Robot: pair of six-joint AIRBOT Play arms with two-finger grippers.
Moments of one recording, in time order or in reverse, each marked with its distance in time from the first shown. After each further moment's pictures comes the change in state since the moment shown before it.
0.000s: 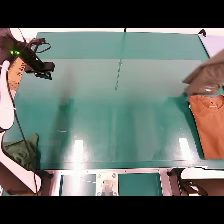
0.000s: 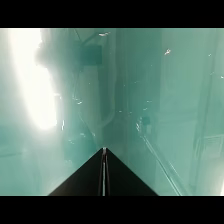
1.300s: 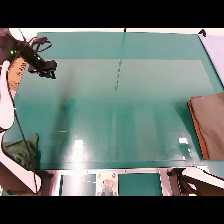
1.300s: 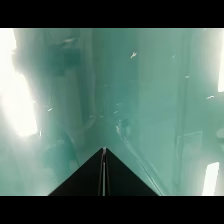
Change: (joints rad) left arm 0.000 0.000 0.000 -0.103 0.008 0.008; right arm -0.281 0.264 -0.708 -0.859 0.431 0.243
